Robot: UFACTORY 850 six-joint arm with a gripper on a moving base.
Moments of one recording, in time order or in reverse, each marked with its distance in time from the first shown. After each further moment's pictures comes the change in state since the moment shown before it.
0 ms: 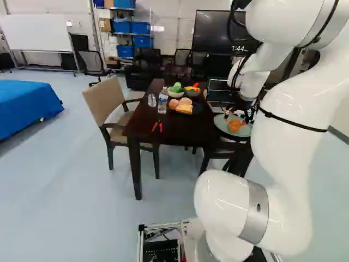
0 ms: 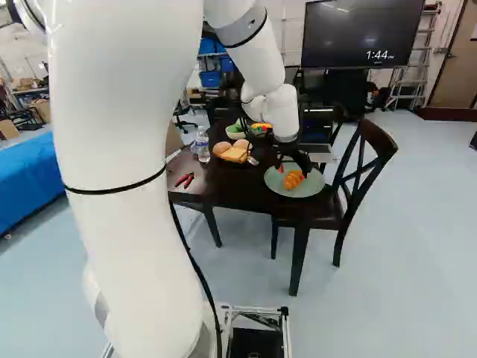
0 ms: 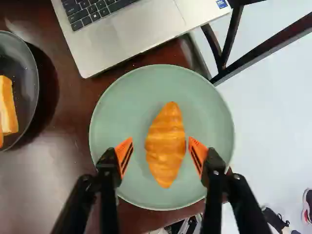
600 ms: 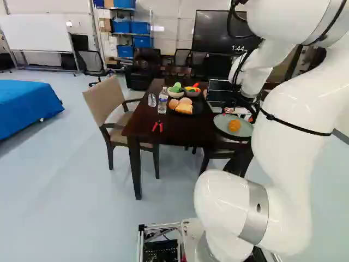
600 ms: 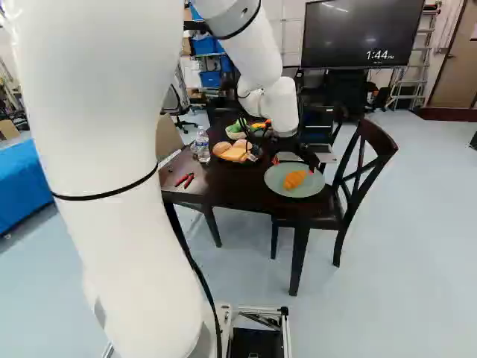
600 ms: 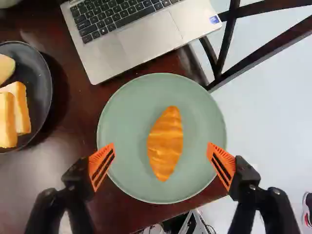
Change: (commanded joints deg) arm 0.0 3.5 0.8 0.0 0.0 0.0
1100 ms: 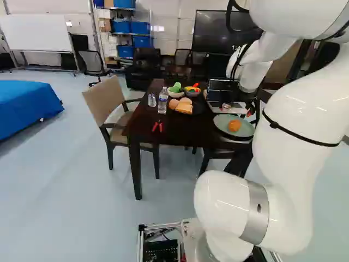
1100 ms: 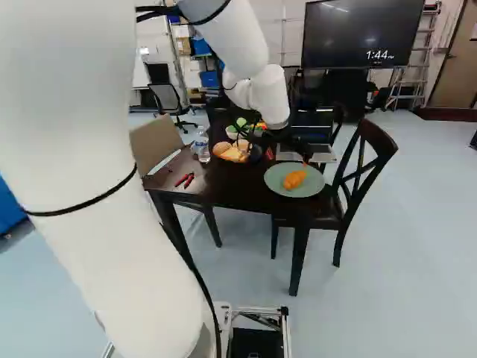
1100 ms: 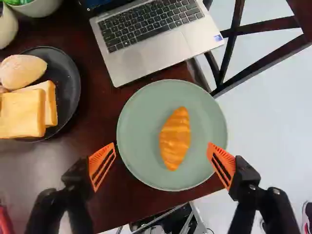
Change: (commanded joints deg) arm 2.9 6.5 3.2 0.0 0.0 0.0
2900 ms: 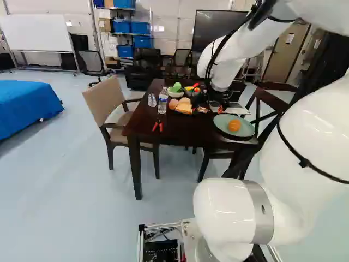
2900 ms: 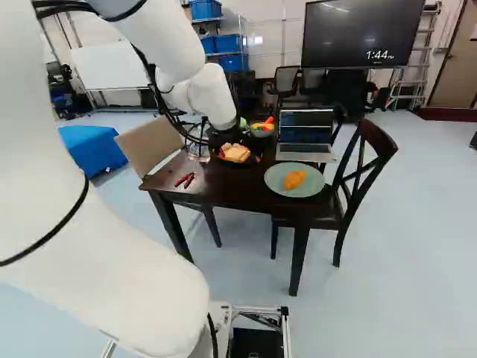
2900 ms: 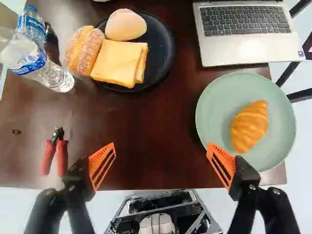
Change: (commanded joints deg) arm 18.1 11.5 10.5 0.0 0.0 0.0
